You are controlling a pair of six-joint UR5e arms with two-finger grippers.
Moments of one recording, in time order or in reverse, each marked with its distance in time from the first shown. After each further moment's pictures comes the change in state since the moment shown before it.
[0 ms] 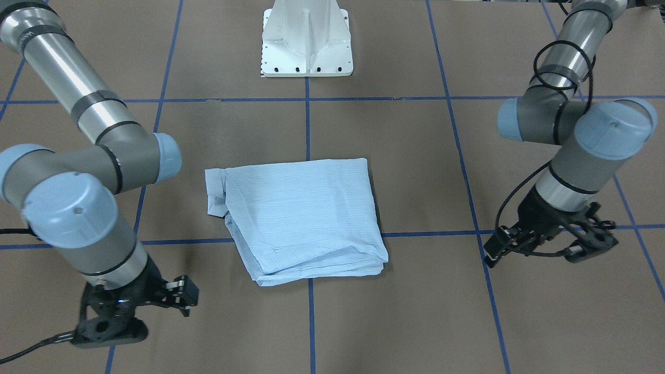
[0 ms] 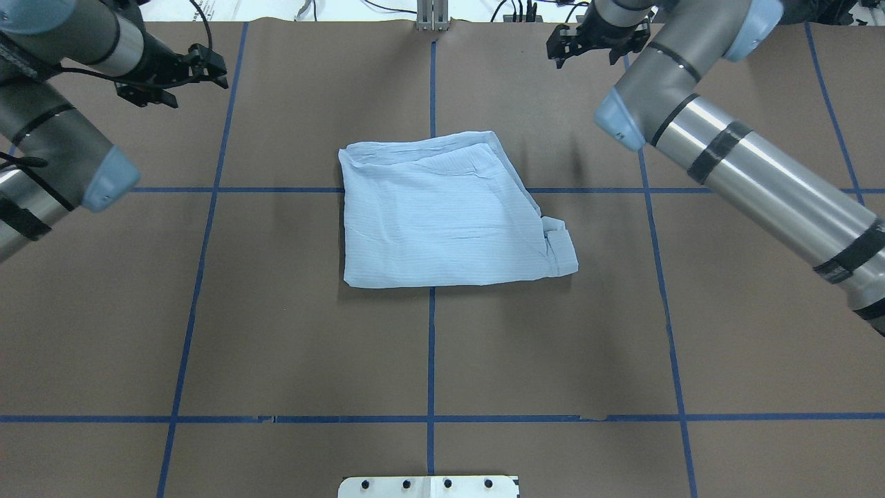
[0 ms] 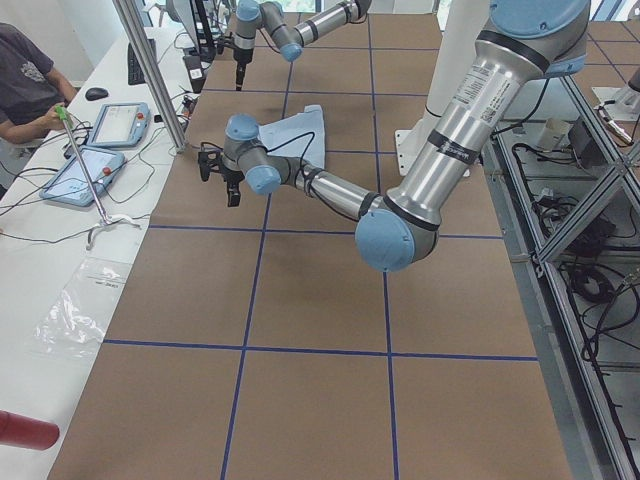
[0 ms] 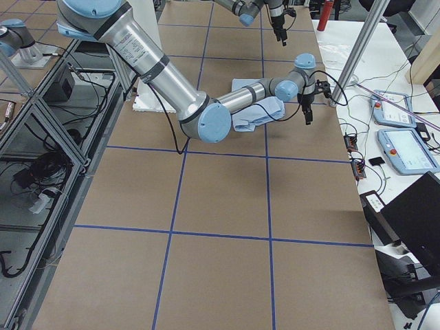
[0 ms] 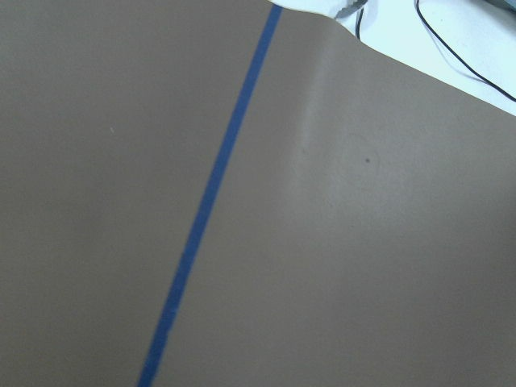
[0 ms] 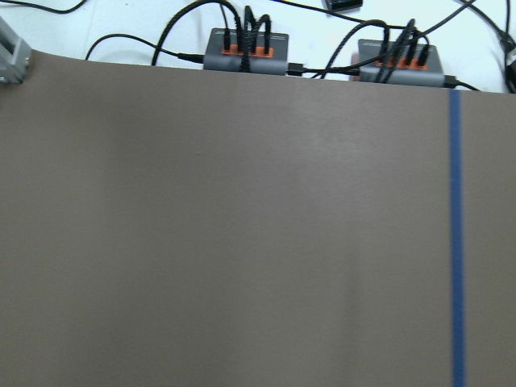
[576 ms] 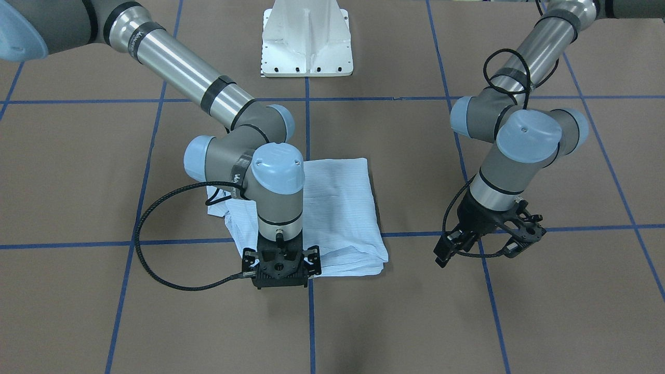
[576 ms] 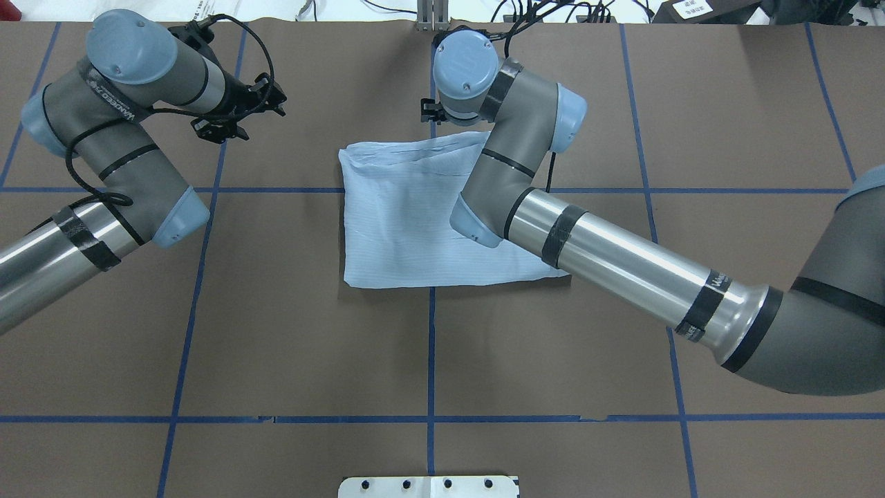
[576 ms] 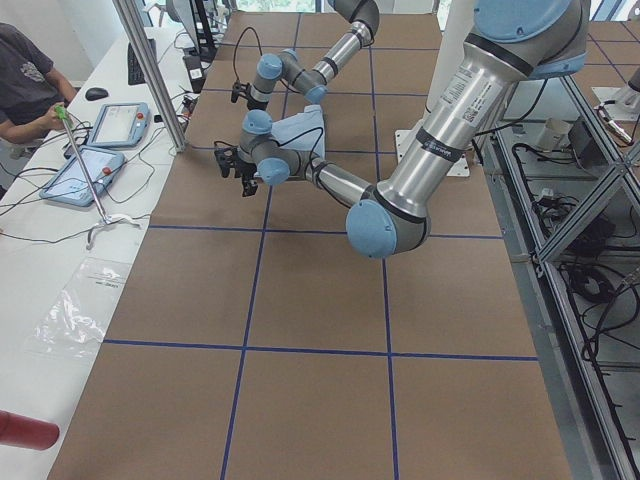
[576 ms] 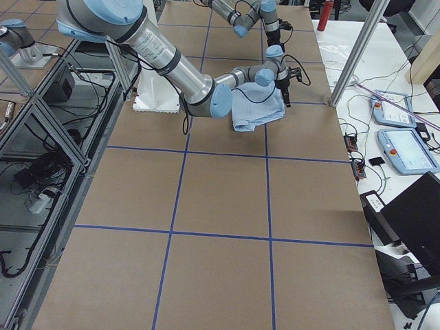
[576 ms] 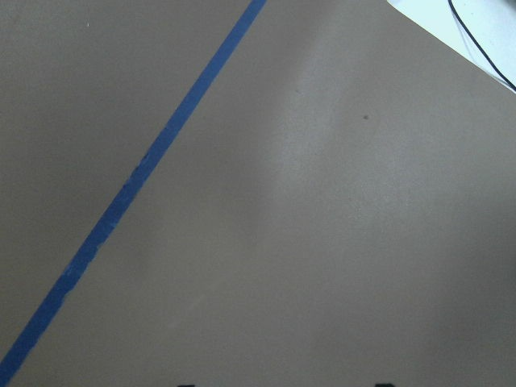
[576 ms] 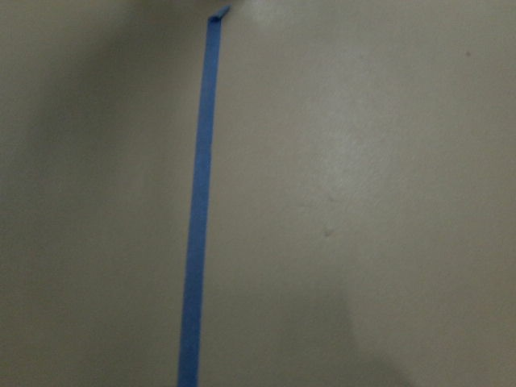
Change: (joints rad) left arm 0.163 -0.093 0.047 0.000 0.129 -0.364; right arm -0.280 0.215 -0.226 0.132 -0.331 0.275
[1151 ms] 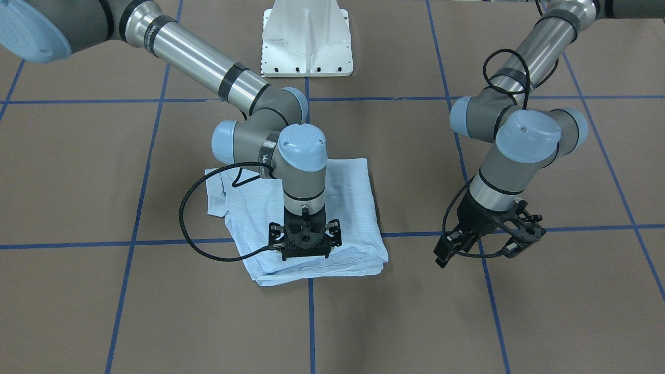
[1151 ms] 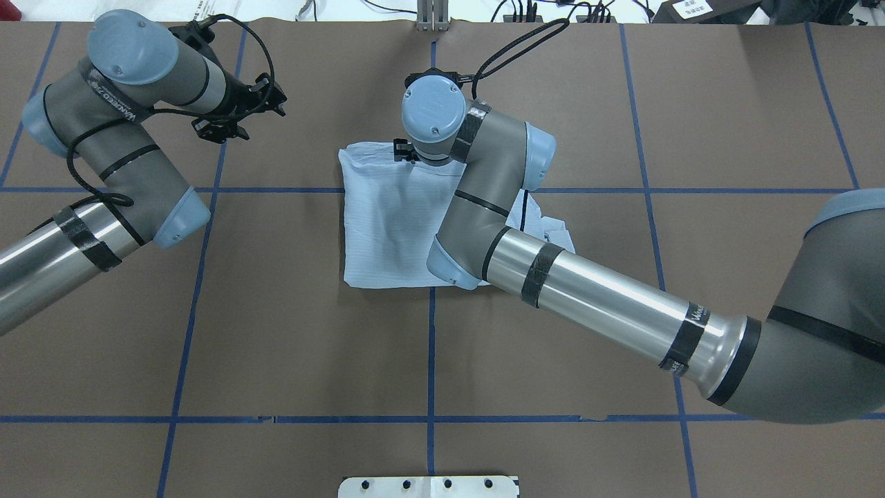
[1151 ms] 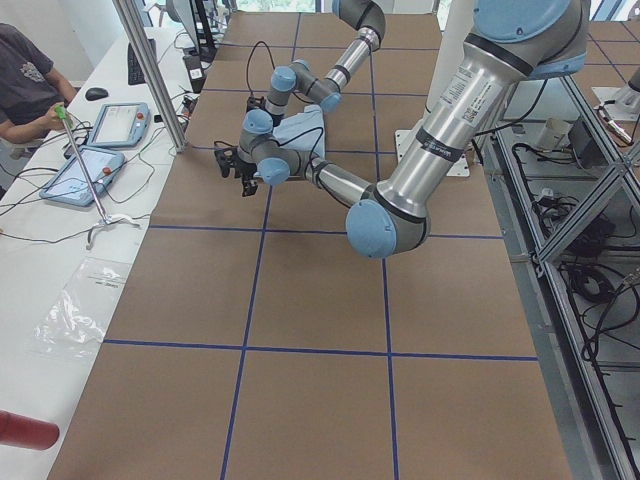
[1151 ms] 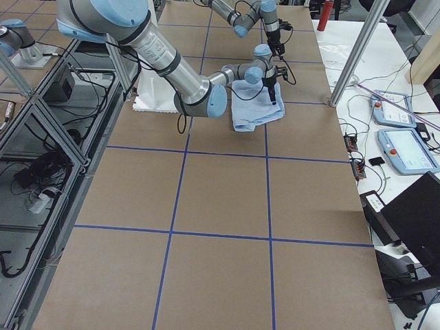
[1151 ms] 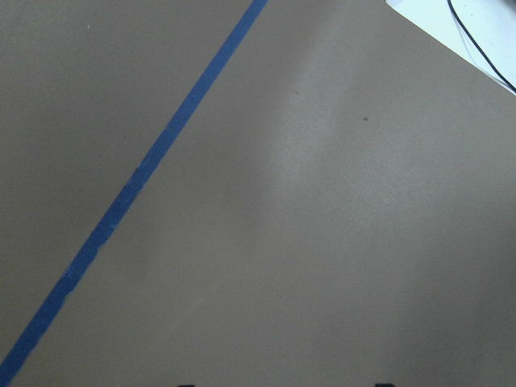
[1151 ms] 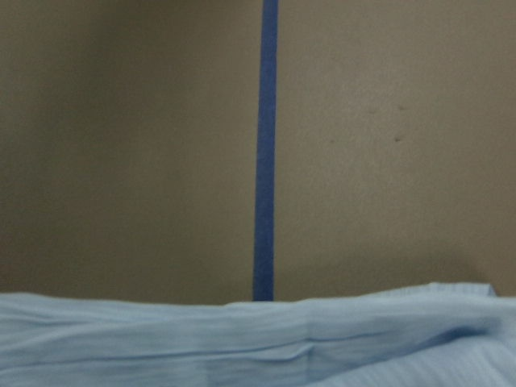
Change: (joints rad) left arm 0.010 -0.002 0.002 0.002 0.017 -0.023; right arm -0.113 0.029 -0.006 -0.021 -0.043 0.088
